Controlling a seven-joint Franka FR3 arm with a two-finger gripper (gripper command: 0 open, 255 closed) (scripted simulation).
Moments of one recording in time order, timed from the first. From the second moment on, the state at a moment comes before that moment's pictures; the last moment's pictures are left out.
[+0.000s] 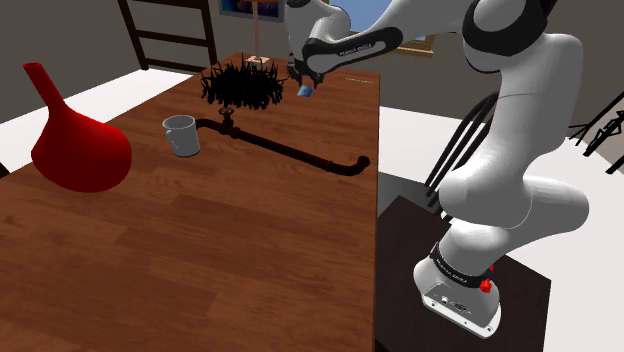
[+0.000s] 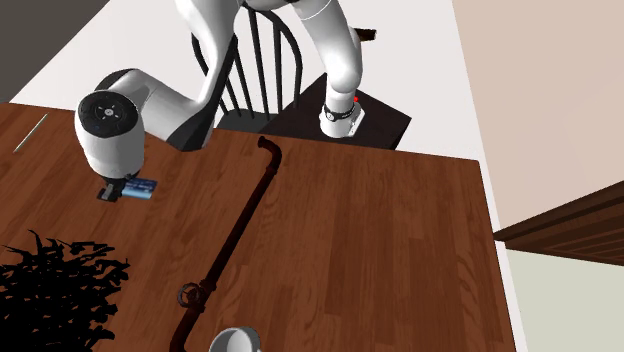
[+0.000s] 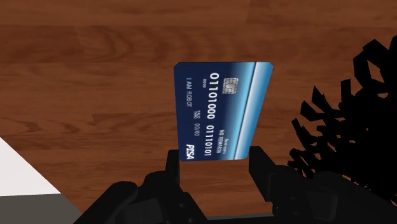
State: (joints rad) arm -0.95 0.54 1.02 -1.63 -1.10 2.05 1.45
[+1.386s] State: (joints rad) arm -0.90 0.66 0.91 -1.72 -1.27 2.16 1.61
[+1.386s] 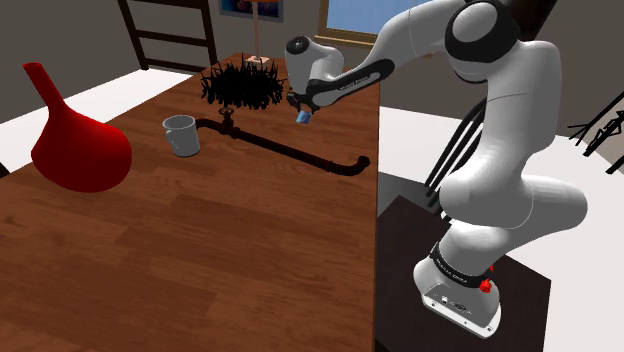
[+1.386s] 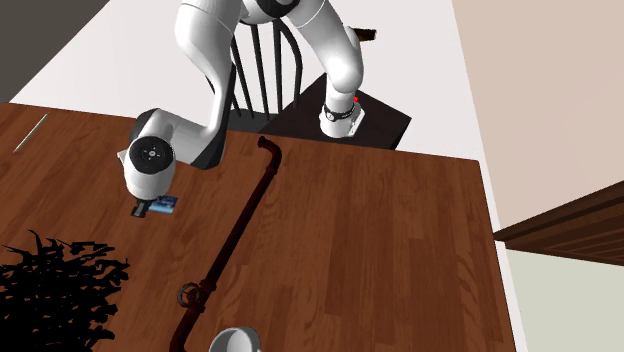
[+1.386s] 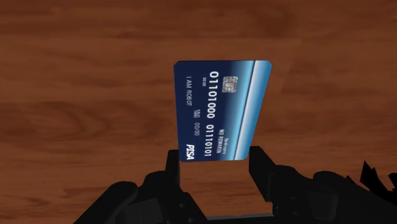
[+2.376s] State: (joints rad) arm -0.90 0.63 0.93 -1.73 -1.25 2.15 1.61
